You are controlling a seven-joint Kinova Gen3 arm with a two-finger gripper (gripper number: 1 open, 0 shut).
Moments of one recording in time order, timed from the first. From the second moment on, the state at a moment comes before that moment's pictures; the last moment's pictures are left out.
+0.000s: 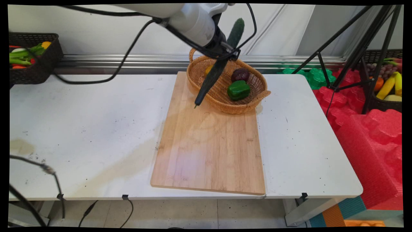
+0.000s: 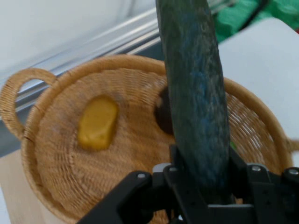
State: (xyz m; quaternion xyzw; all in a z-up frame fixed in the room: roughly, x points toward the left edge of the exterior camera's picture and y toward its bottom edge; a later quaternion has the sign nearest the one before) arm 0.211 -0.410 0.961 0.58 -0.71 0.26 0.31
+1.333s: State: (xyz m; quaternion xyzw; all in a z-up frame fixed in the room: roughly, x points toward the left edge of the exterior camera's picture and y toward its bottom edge) arm 0.216 -0.526 0.881 0.74 -0.57 0.26 0.24
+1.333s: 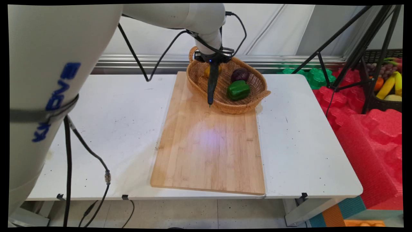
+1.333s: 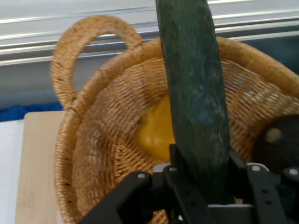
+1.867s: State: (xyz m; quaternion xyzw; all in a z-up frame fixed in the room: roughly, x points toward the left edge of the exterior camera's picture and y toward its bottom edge) arm 0.203 -0.541 0.860 0.76 -0.57 0.22 0.23
